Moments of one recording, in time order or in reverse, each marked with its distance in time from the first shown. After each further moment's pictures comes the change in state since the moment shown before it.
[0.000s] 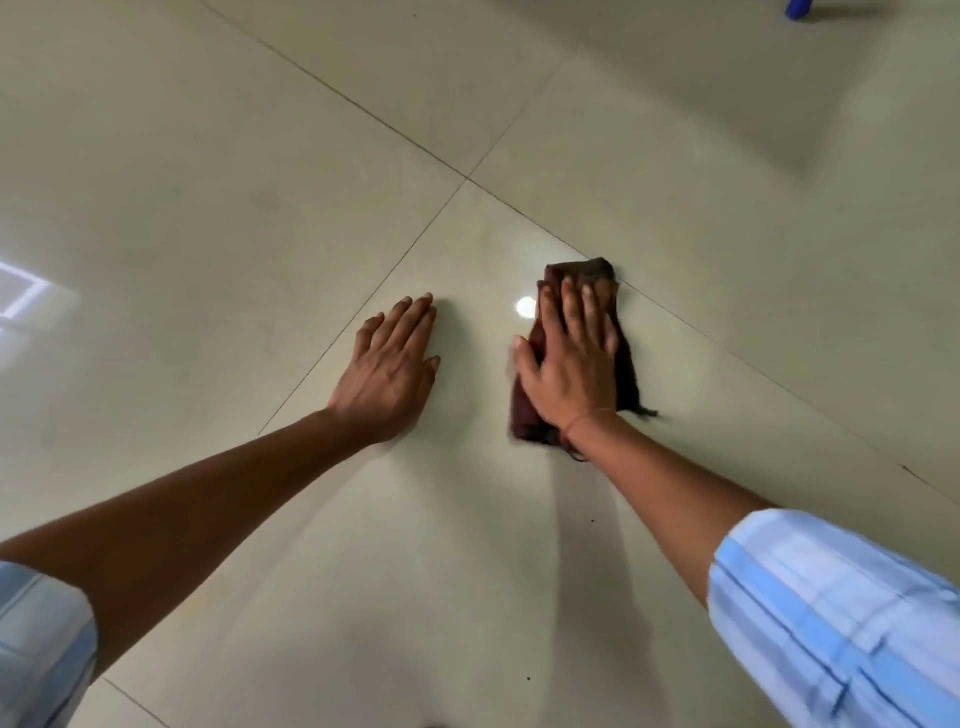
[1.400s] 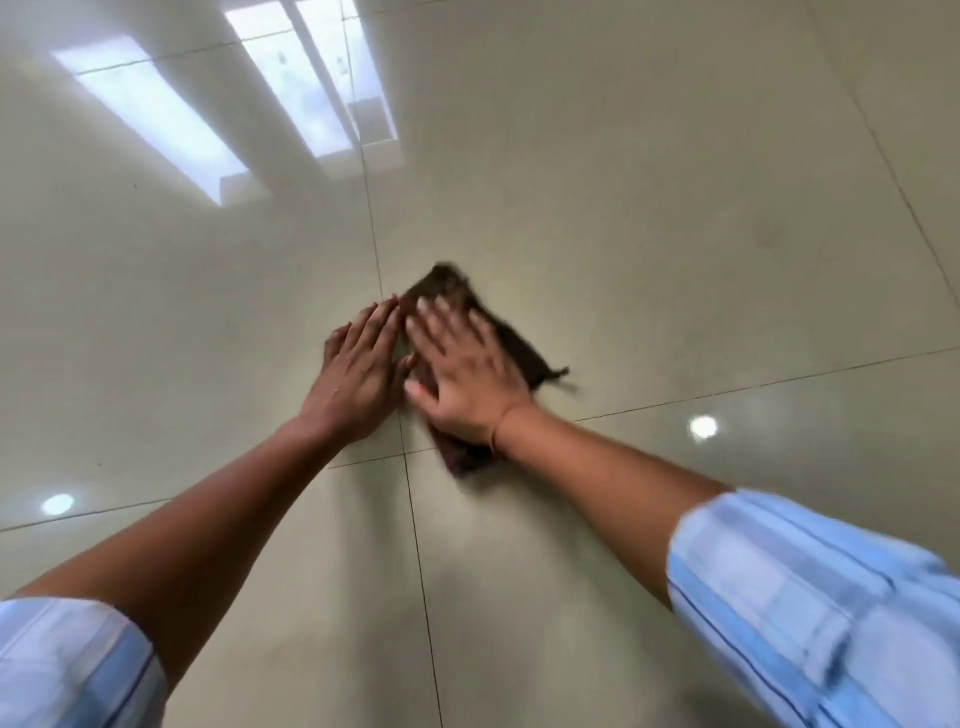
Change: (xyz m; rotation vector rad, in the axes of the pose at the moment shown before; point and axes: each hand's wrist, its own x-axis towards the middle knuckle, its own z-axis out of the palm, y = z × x) left_hand -0.320 -0.193 -0.017 -0.019 0.208 -0.909; right_hand -0.108 -0.402 0.080 -0.028 -0.428 -1.238
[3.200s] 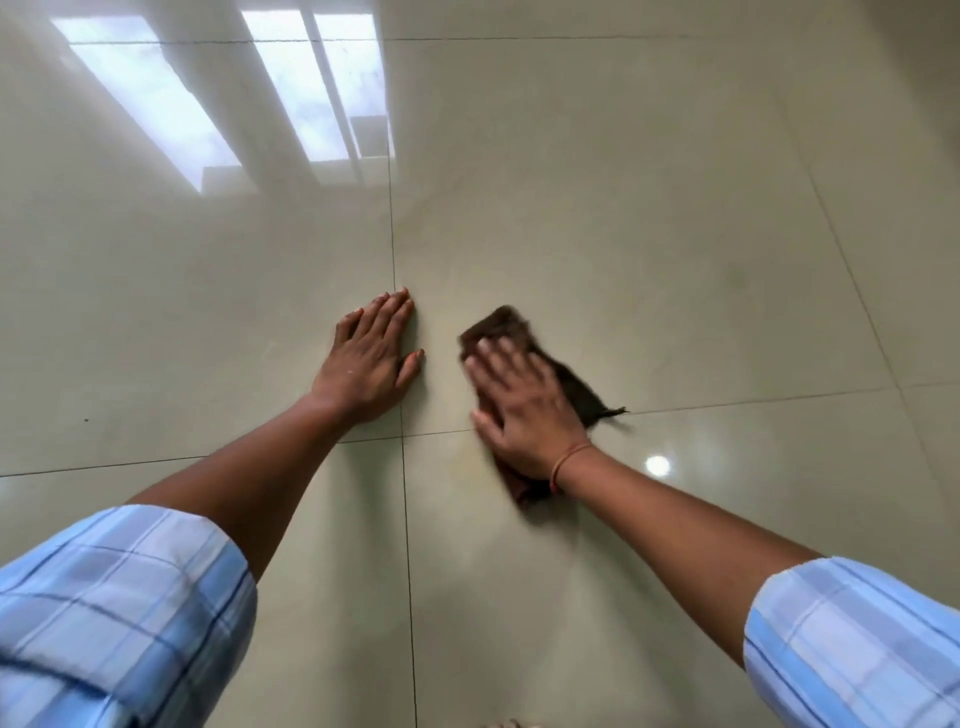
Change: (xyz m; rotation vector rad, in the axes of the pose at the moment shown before) left_hand -0.001 -0.001 0.011 0.000 0.084 -0.004; right_hand -0.067 0.036 0.007 -0.035 0.100 -0.031
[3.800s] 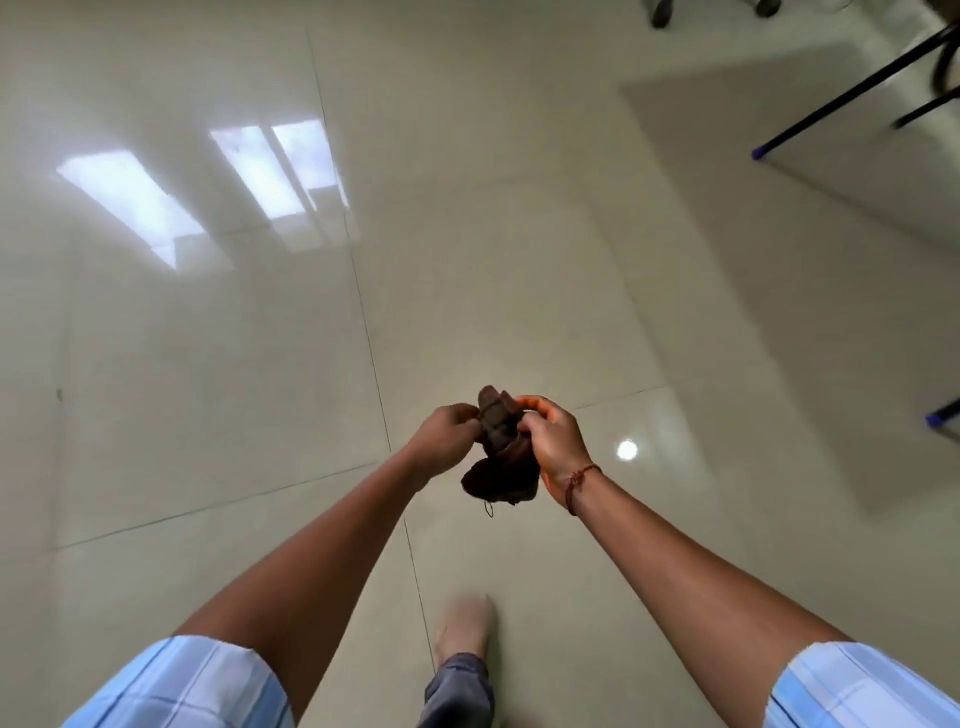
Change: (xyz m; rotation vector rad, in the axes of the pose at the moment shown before) left_hand -0.086 0.225 -0.290 -0.941 -0.510 -0.360; right_hand -0.113 -0.070 -0.337 1.375 0.178 1.031
